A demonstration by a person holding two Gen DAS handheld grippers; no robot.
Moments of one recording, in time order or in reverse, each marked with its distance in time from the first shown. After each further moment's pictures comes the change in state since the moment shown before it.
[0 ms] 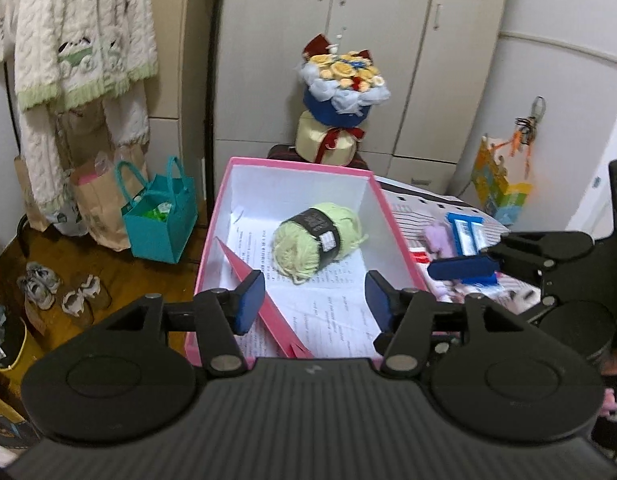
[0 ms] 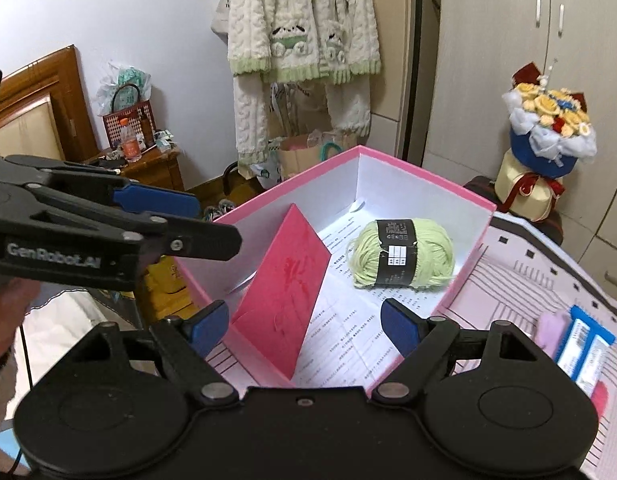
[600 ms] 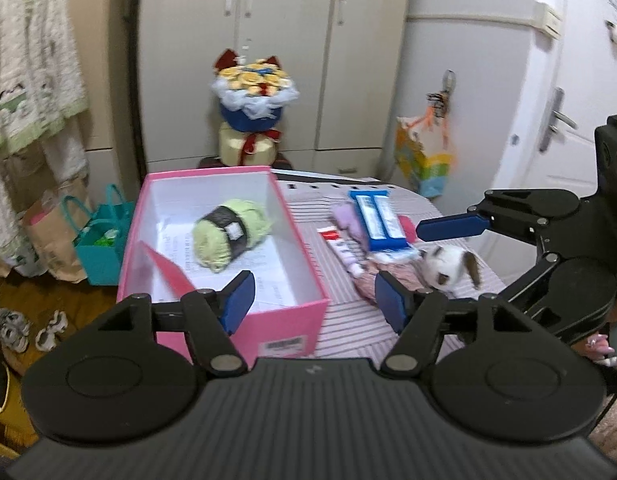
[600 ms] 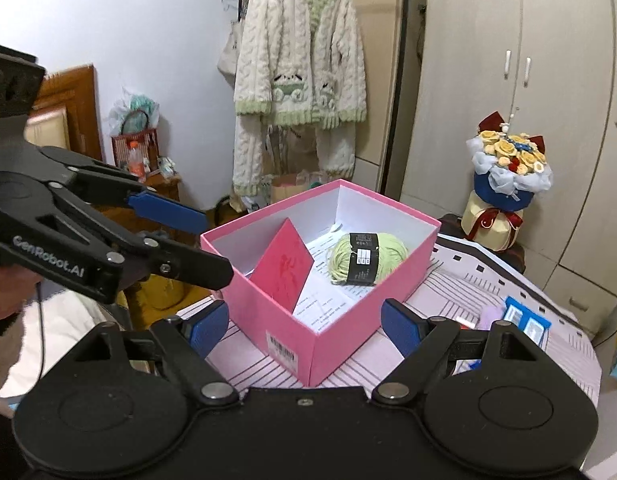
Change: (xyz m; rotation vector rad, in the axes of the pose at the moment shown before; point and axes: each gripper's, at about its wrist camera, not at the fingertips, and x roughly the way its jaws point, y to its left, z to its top) left arm -0.054 -0.067 -0.025 0.167 -0.008 -0.167; right arm -0.107 0.008 -0.058 -0.039 -0.147 -0.050
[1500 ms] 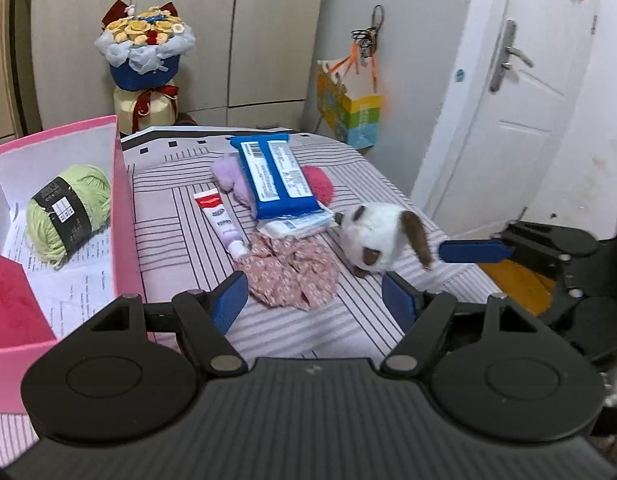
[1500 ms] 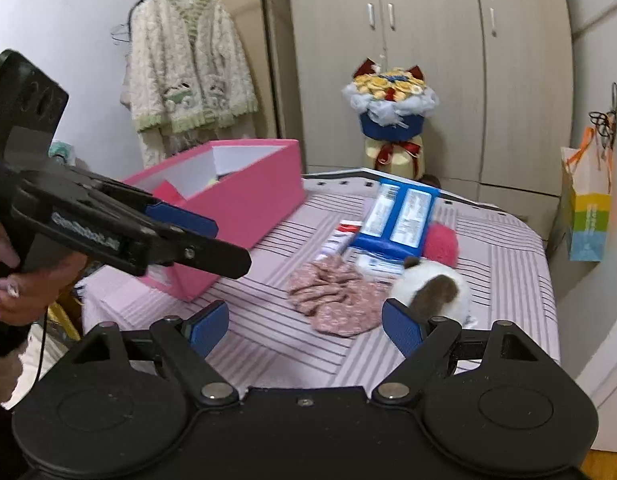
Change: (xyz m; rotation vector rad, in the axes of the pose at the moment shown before) left arm 0.153 -0.084 -0.024 0.078 0.104 -0.175; right arm -0.016 -0.100 -0.139 0.257 -0.046 -0.179
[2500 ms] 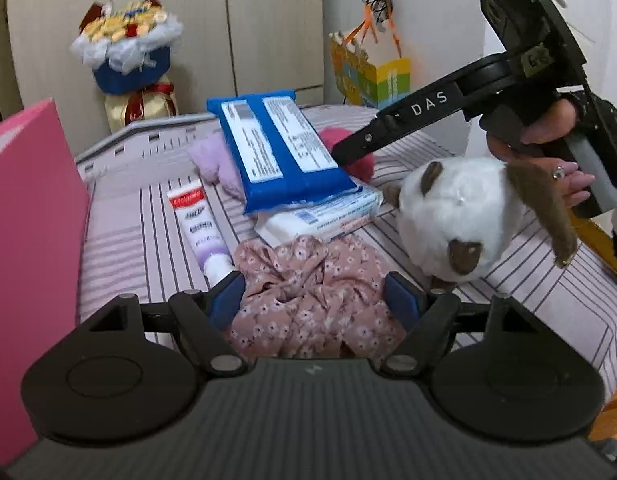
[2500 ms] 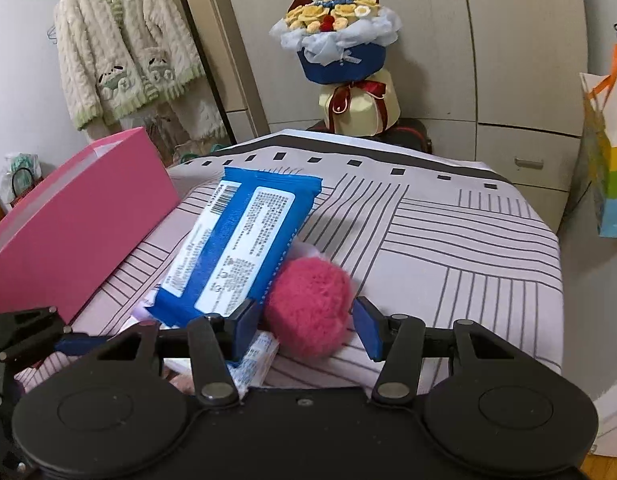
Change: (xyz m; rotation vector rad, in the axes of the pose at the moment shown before) left arm 0.131 -0.005 -0.014 0.109 0.004 0.114; right arm 0.173 -0.174 0.056 0.112 0.165 0.093
